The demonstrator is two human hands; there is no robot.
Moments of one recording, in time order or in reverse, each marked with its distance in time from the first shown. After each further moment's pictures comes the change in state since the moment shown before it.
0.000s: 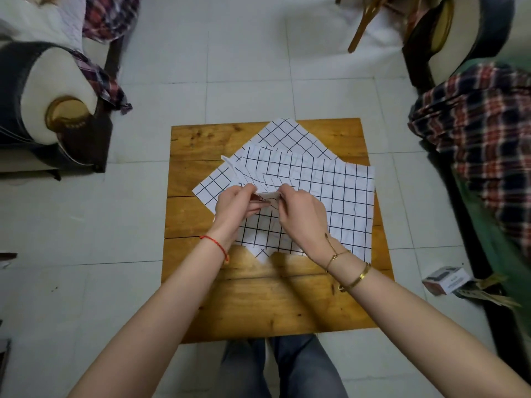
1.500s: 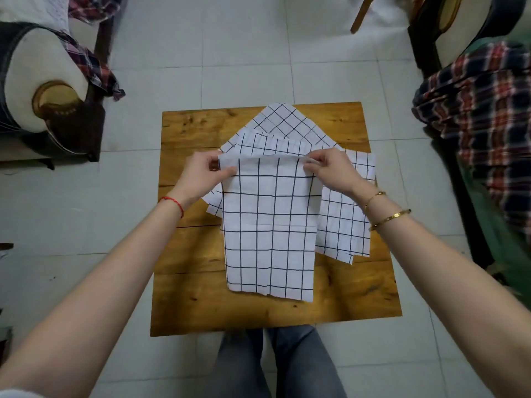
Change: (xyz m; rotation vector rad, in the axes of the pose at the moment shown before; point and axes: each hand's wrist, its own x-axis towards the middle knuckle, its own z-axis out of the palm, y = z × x) left_hand 0.066 0.012 -0.052 0.634 -0.166 0.468; right_hand 0.067 0.095 -0.016 0.395 -0.258 0.137
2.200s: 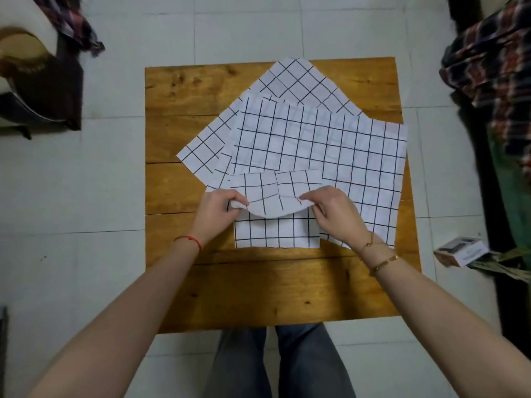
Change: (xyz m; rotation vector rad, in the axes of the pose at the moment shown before) left_hand -0.017 -0.130 0.072 0.227 -0.075 0.002; right_hand -0.023 0.103 0.122 -0.288 -0.019 -0.271
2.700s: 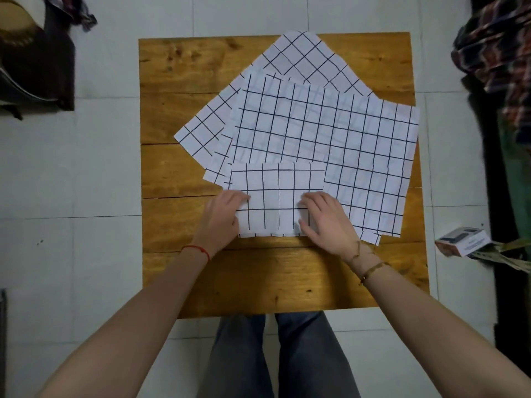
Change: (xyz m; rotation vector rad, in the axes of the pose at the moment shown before) left_hand -0.030 -0.035 0.046 0.274 -0.030 0.096; right_hand -0.033 0.007 0.059 -0.216 -0.113 -0.015
